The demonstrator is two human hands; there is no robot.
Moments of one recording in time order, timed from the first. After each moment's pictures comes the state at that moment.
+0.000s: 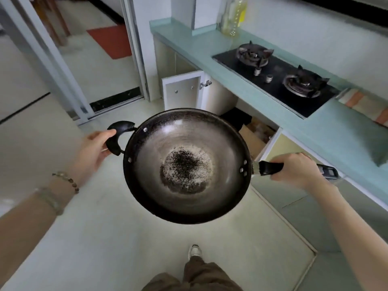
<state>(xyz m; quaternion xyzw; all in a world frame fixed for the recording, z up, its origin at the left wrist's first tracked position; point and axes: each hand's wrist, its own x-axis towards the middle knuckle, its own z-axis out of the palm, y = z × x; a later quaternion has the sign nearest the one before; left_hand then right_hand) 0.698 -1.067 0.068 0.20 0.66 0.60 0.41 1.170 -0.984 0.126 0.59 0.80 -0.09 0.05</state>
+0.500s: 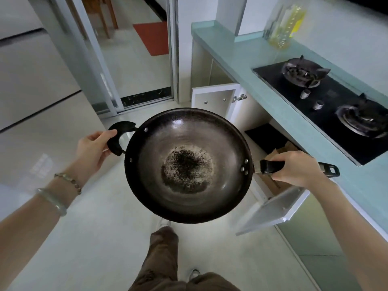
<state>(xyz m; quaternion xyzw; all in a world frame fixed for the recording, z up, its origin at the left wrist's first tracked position) 0.642 -0.995 0.063 0.12 0.67 0.66 0.32 1.078 -0.803 0.112 0.51 0.85 -0.12 0.06</state>
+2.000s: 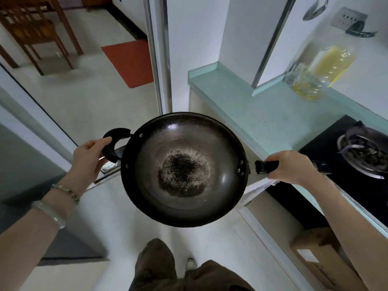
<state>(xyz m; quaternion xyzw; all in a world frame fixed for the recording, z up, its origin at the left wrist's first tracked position) 0.204 -0.432 0.051 0.14 0.66 0.64 0.37 0.659 -0.283 0.109 0.55 0.82 -0.12 0.09</state>
